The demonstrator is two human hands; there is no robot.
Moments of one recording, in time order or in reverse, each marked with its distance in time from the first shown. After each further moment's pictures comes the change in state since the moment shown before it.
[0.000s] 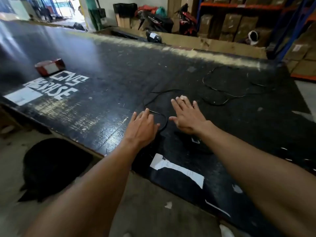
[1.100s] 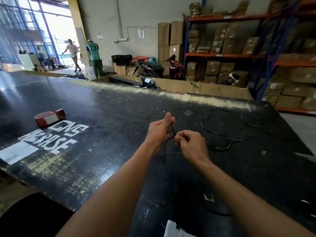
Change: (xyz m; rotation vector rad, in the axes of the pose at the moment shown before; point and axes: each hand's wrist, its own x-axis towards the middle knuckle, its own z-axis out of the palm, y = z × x) left_hand 0.132 0.005 -0.080 -1.639 -0.021 -0.221; right_hand 0.024 -0.033 -0.069 0.857 0.536 0.302
